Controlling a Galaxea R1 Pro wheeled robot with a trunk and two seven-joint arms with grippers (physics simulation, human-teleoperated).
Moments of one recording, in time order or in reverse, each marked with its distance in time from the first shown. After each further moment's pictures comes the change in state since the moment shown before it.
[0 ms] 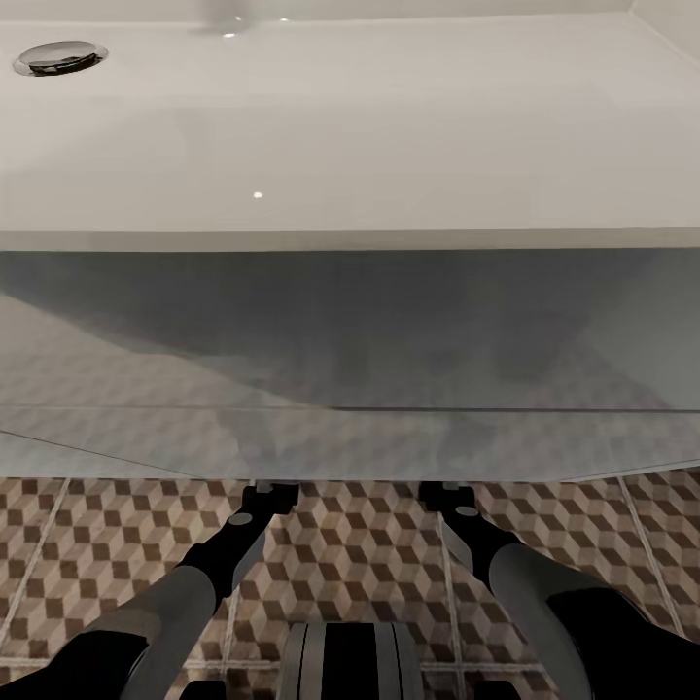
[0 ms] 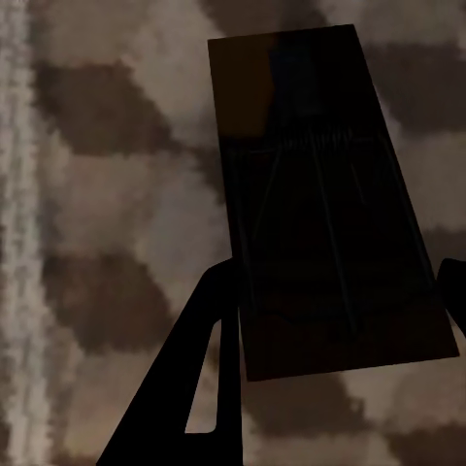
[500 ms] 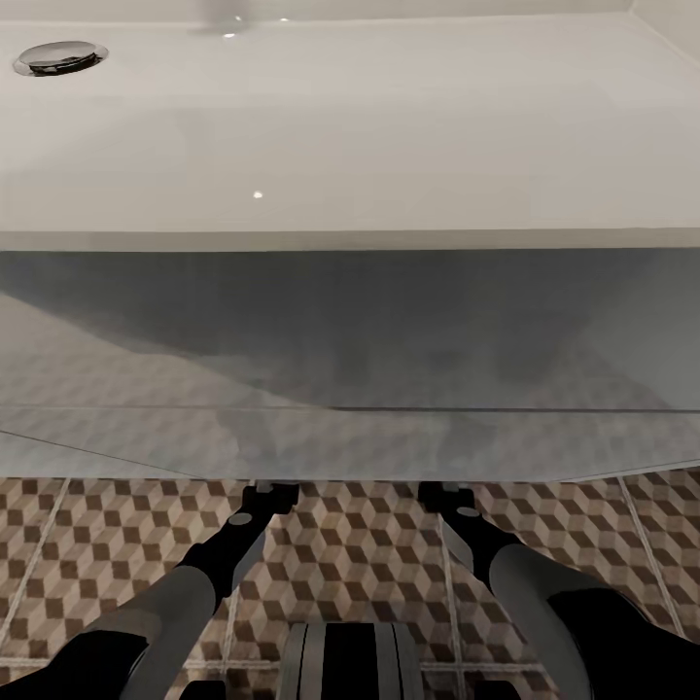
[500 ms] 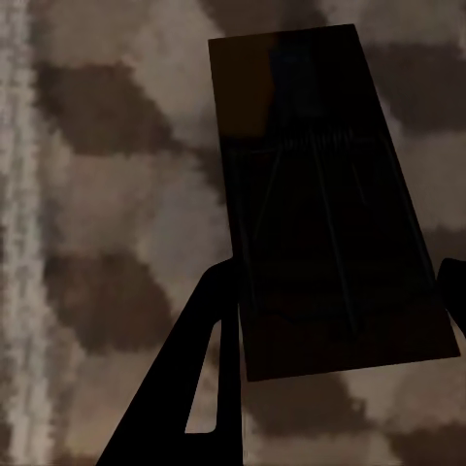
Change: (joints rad) left arm 0.000 0.001 -0.001 0.000 0.000 0.000 -0.001; right arm 0.000 -0.001 -0.031 0.006 -0.001 0.003 0.023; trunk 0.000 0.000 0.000
